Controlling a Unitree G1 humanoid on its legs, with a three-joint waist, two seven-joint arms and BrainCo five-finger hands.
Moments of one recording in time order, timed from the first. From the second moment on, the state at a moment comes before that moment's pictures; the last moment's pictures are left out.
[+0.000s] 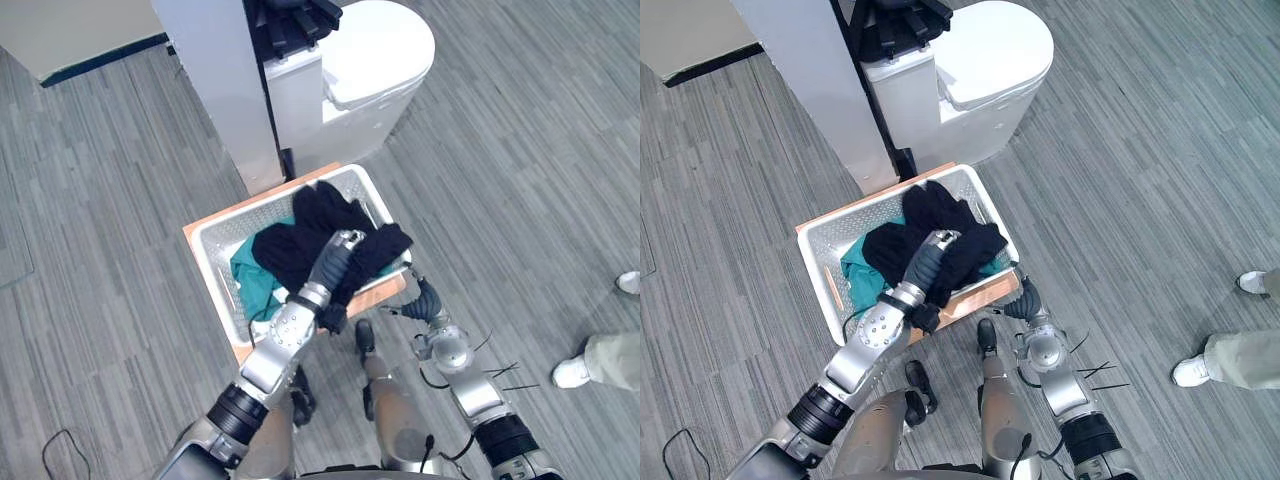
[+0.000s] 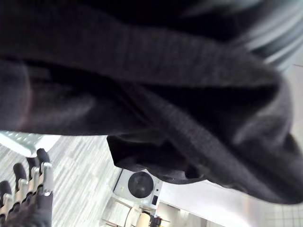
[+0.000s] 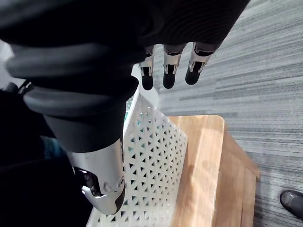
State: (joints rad) left arm -0.25 0.13 -0.48 0.03 -0.22 0.00 0.13; right arm -0.12 -0.22 0.25 0.21 -0.27 0.13 -0.17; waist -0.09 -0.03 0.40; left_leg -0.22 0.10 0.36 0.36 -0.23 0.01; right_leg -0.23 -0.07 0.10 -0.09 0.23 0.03
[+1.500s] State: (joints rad) left arm 0.20 0.14 0.04 0.22 -0.38 -0.05 0.09; right arm 0.02 -0.20 -0.01 0.59 -0.15 0.06 -0.10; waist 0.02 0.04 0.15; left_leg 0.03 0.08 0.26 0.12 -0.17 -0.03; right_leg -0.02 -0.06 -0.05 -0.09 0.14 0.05
